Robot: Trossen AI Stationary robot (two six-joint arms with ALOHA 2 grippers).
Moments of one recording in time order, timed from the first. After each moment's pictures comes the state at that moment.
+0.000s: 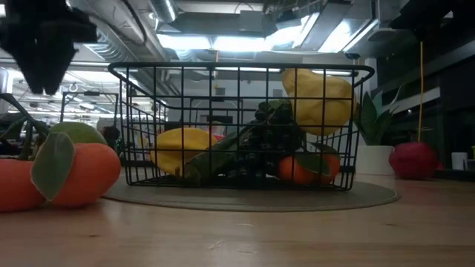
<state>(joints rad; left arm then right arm) -0.39 1.16 0.92 -1.36 -0.34 -1.65 0.53 0.51 0.70 -0.67 0.56 0.36</state>
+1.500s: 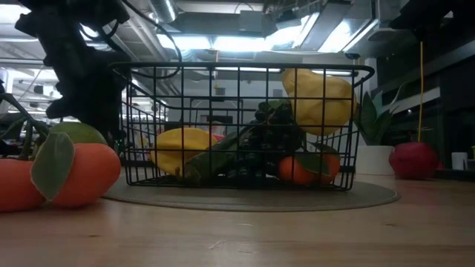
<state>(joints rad) -0.05 0.99 0.50 -0.45 -0.17 -1.04 0.53 0.51 0.70 -0.67 0.56 0.36</state>
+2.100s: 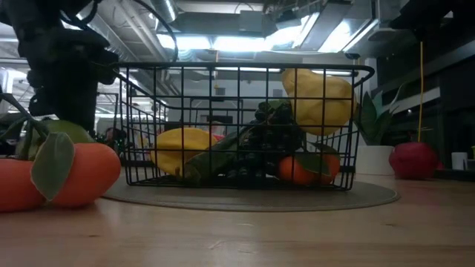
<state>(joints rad) -0.26 0.99 0.50 -0.45 -0.17 -1.10 0.53 0.51 0.70 -0.67 0.56 0.36</state>
